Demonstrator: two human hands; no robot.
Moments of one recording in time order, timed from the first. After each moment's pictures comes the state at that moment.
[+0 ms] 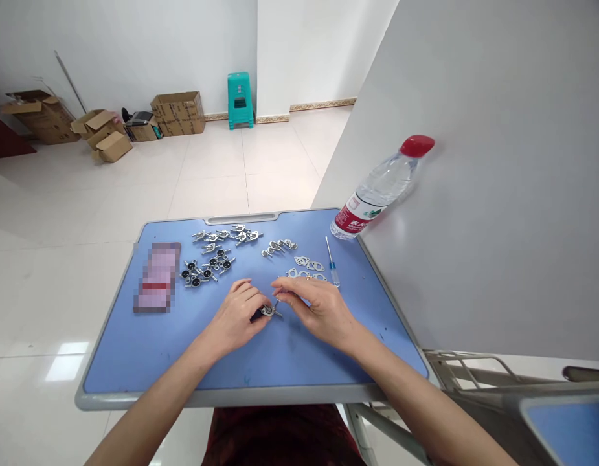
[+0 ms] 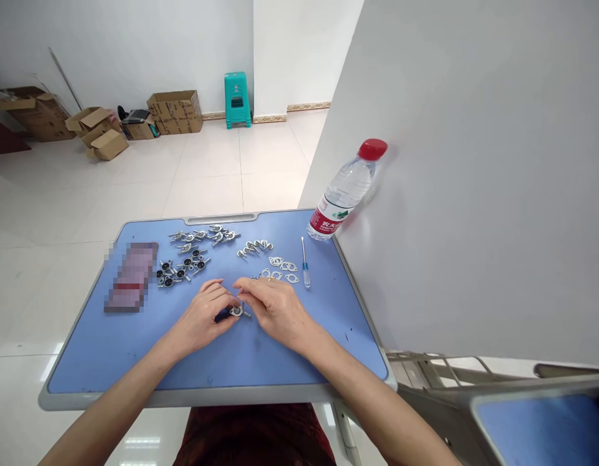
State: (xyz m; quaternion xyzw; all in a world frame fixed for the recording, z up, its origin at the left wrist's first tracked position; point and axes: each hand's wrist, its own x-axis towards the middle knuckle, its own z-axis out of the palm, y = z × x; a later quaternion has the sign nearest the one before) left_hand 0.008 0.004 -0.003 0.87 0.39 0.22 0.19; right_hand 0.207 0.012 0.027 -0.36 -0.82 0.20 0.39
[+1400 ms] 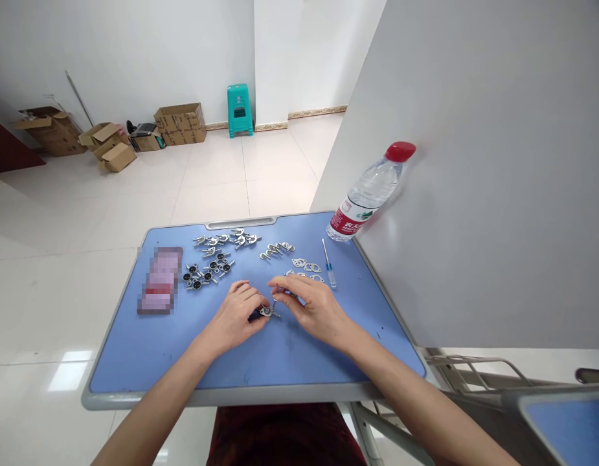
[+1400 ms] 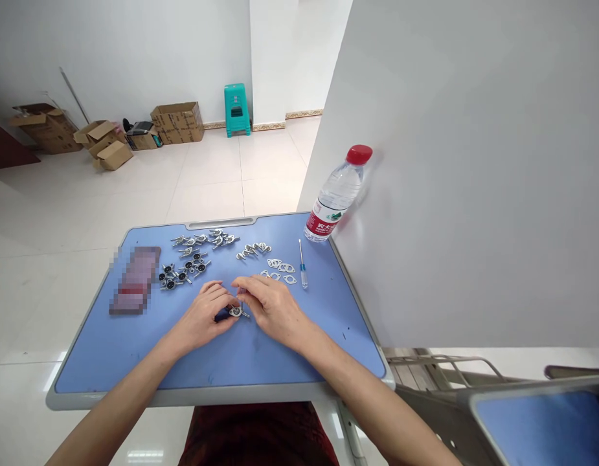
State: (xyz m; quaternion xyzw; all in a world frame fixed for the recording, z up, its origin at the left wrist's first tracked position) left_hand 0.008 0.006 0.000 0.88 0.40 0.20 0.18; right_hand 0.208 0.011 0.033 -0.35 -0.82 0.22 0.40
